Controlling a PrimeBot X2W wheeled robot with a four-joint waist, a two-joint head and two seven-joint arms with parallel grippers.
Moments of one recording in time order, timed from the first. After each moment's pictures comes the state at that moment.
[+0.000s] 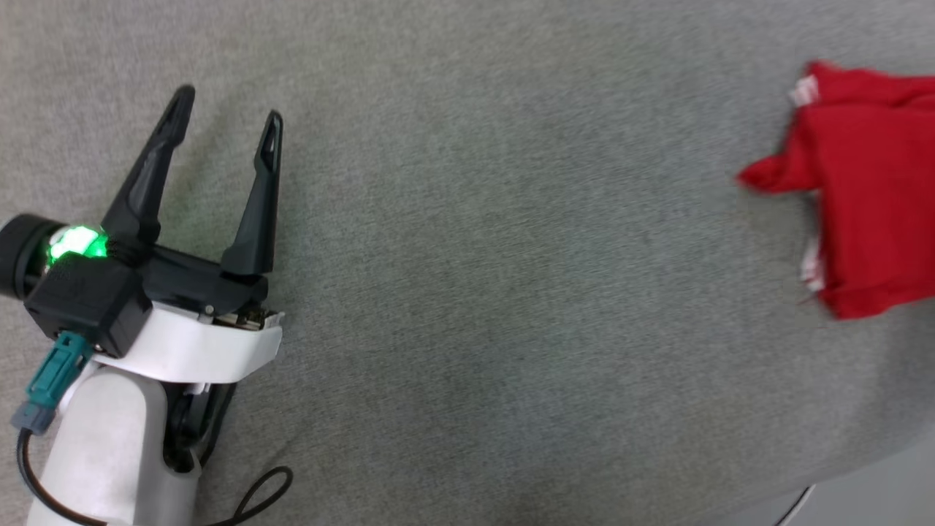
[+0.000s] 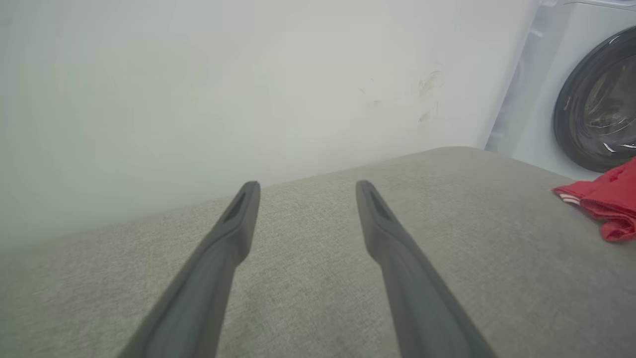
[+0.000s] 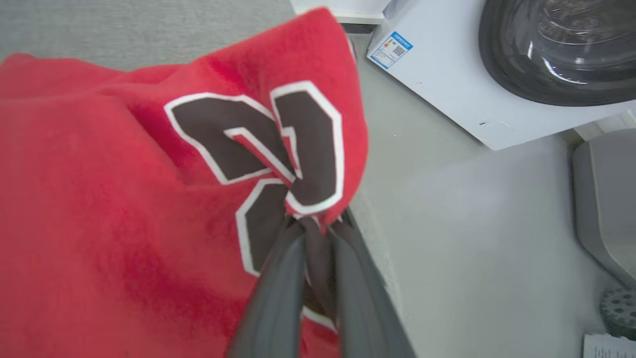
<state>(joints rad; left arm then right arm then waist) -0.35 0.30 -0.10 -0.20 -0.19 -0.13 -0.21 -0.51 -0.37 -0.35 0.21 0.07 0.13 0.49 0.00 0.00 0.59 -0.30</state>
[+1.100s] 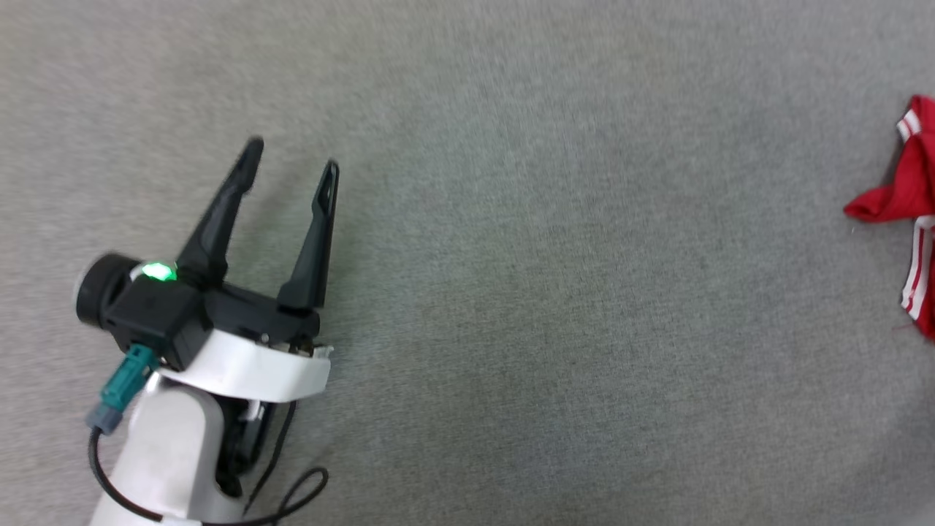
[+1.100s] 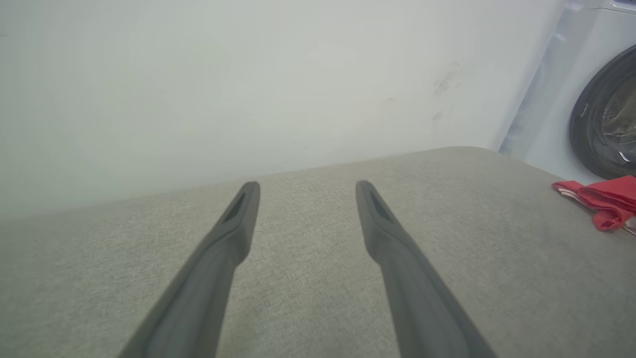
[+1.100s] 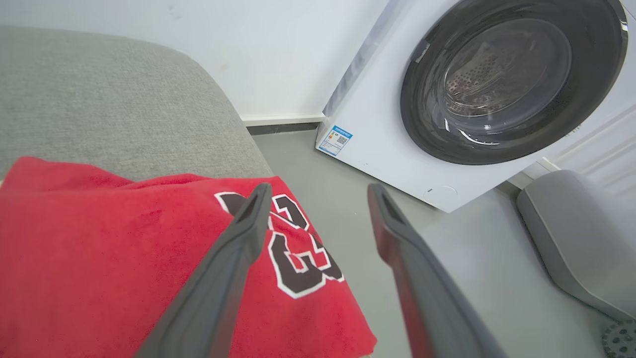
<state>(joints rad) -0.32 0.27 -0.19 -0.11 -0.25 -0.10 -0.24 -0.63 -0.25 -0.76 0.50 -0.37 0.13 -0.09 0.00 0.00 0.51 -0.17</state>
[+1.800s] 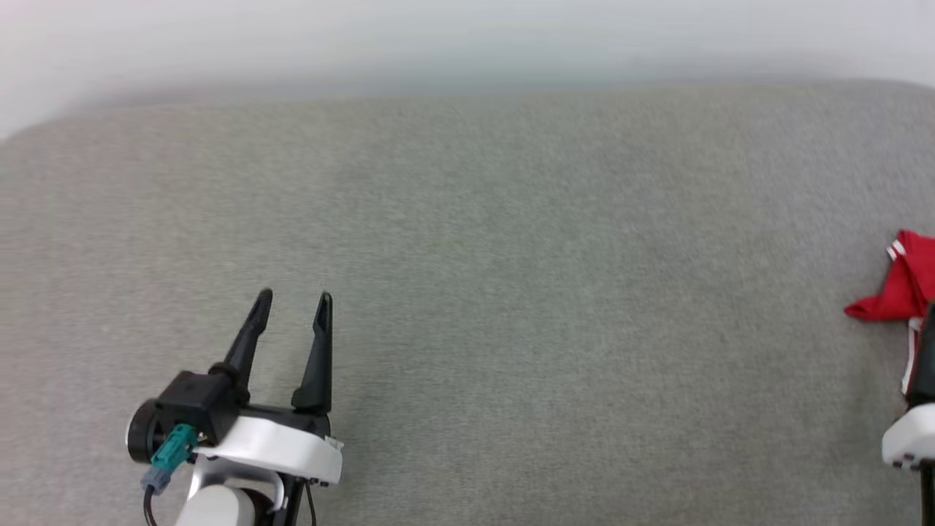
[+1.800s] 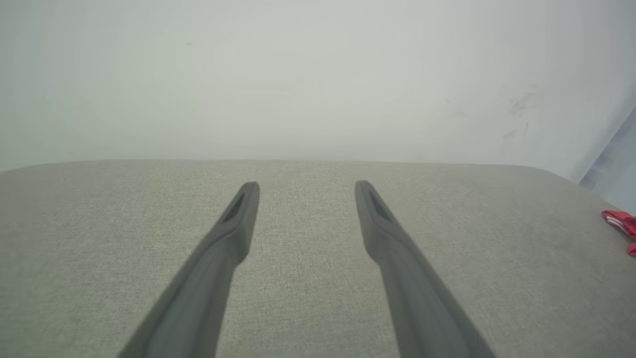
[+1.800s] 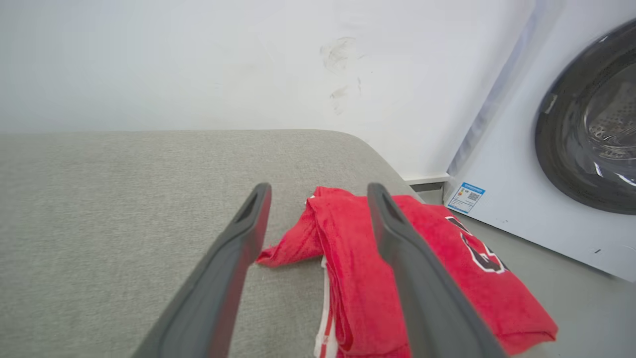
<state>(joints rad) -0.11 0.17 -0.14 0.06 -0.29 -0.04 -0.26 -0.20 -0.06 -0.50 0.23 -0.14 0.13 -0.21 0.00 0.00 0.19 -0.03</state>
